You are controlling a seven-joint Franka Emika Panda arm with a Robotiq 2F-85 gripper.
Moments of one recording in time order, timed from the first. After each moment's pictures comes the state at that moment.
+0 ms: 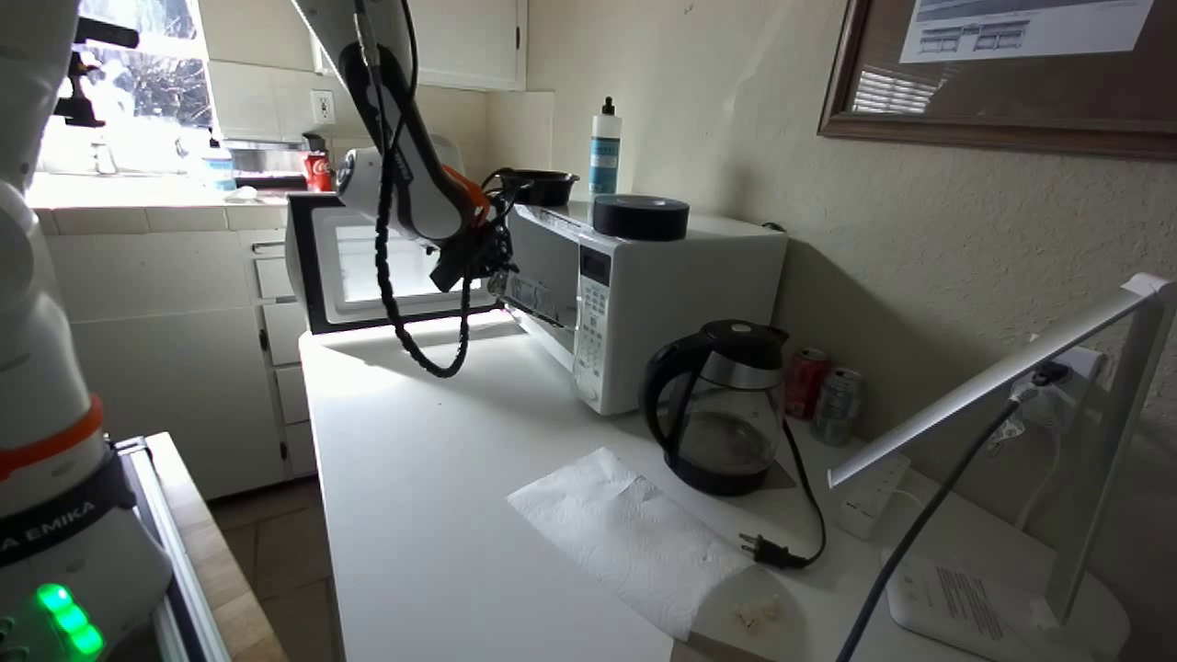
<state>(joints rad) 0.05 0.33 0.32 -2.15 -2.29 2.62 1.33</state>
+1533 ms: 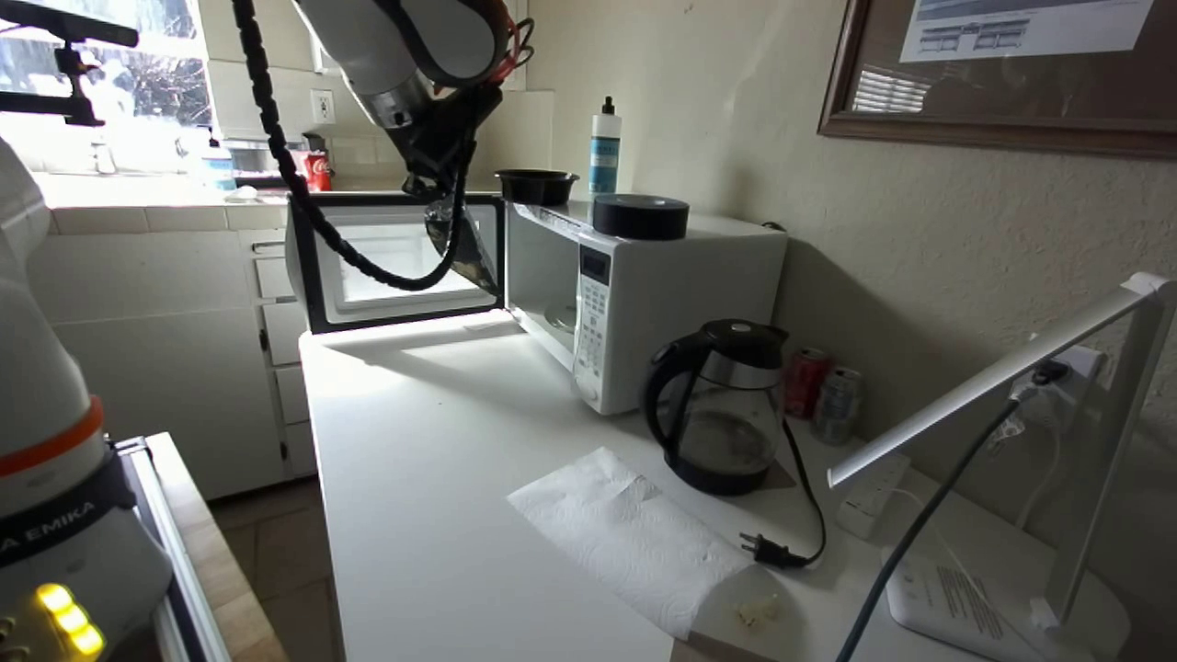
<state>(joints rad) -0.18 -0.21 0.28 -2.27 -2.50 3.55 0.99</state>
